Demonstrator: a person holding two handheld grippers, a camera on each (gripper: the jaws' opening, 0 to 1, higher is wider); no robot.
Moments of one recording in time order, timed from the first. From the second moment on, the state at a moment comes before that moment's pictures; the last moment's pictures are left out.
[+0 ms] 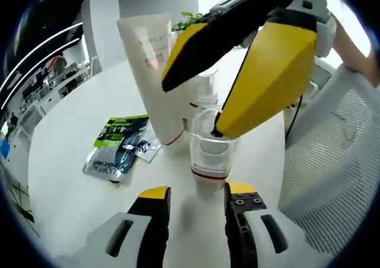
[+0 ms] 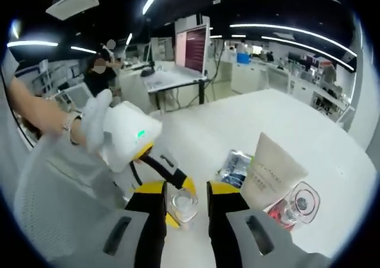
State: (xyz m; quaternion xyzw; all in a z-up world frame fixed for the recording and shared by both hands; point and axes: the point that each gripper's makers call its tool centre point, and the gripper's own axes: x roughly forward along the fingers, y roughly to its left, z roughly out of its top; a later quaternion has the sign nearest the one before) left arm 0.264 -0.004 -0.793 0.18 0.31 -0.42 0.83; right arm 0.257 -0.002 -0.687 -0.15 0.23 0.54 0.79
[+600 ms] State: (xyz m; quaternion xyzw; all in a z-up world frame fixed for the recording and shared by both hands) left arm 0.258 -0.002 -0.799 0.17 0.34 -0.41 0.83; right arm 0.226 -0.061 -0.699 -0.14 0.24 0.45 0.85
